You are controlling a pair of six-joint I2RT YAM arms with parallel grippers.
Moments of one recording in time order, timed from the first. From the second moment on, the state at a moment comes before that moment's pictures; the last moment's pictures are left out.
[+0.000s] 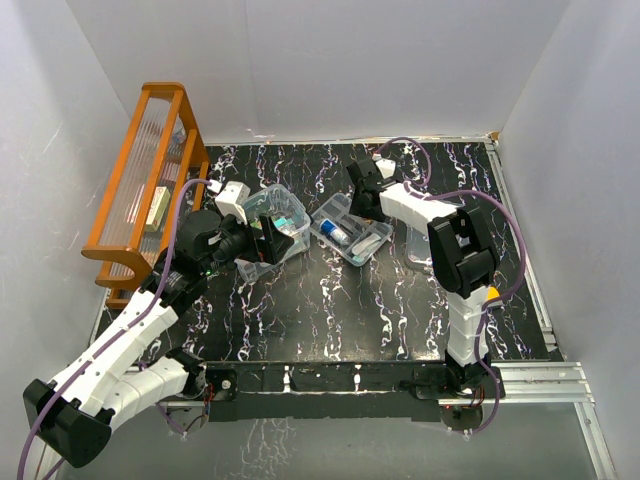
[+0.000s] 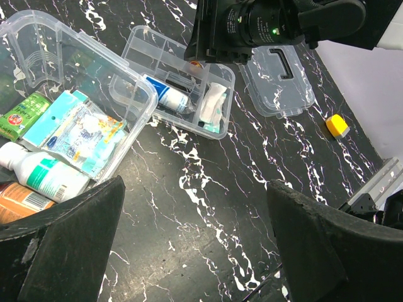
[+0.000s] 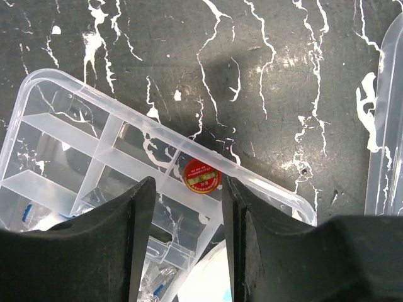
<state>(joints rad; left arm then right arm) -0.55 0.90 0.83 -0.26 0.15 -0.39 0.44 2.03 1.51 -0.50 0.34 0.65</state>
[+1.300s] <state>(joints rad) -0.55 0.91 0.83 -0.25 0.15 -0.39 0.40 1.47 1.13 -0.48 0.13 0.36</state>
